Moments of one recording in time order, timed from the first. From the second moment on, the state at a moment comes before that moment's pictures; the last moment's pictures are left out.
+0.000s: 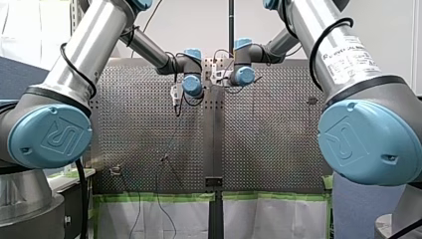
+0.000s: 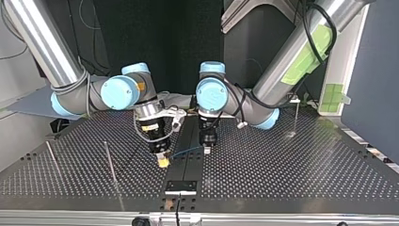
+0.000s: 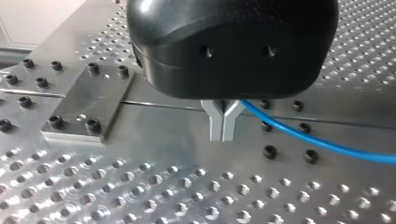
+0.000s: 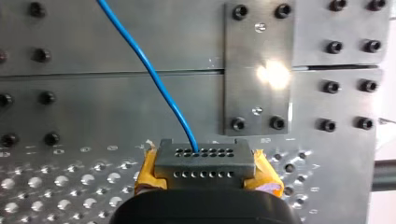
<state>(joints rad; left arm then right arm) -0.47 -2.04 -1.38 -2.86 -1.96 -1.67 2.18 -1.01 1.14 -0.23 1.52 1.59</state>
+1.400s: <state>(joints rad) -0.52 -2.00 -1.21 -2.91 -1.94 -1.72 2.08 -1.12 1.12 -0.17 1.54 1.61</state>
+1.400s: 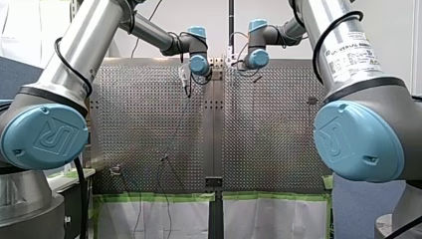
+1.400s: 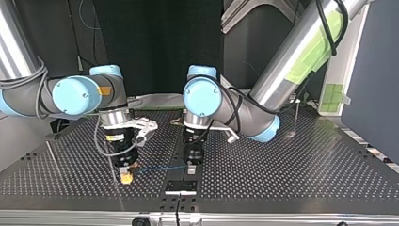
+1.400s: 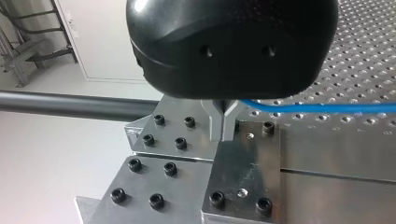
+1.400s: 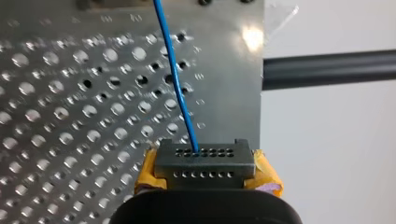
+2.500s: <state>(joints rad) -0.55 -2.07 -1.02 -2.96 -1.85 -1.89 1.99 -1.14 1.10 -0.12 1.55 1.61</state>
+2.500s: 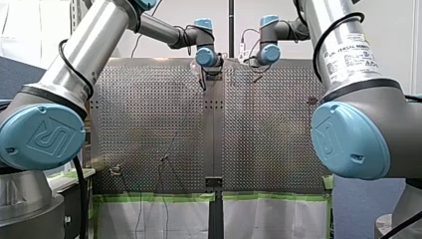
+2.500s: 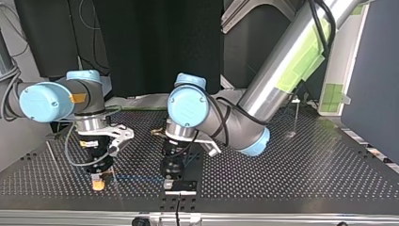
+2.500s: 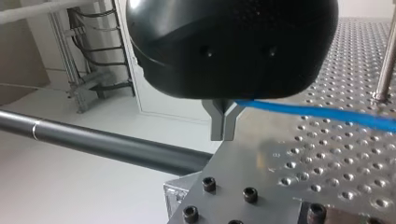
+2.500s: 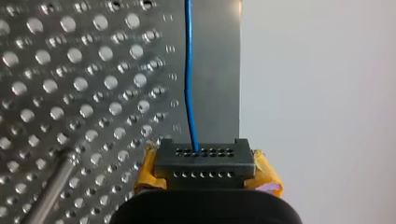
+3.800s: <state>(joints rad) -0.62 -2.24 -0.88 -2.97 -1.78 -2.02 1.90 -1.15 1.12 -0.09 1.55 1.61</state>
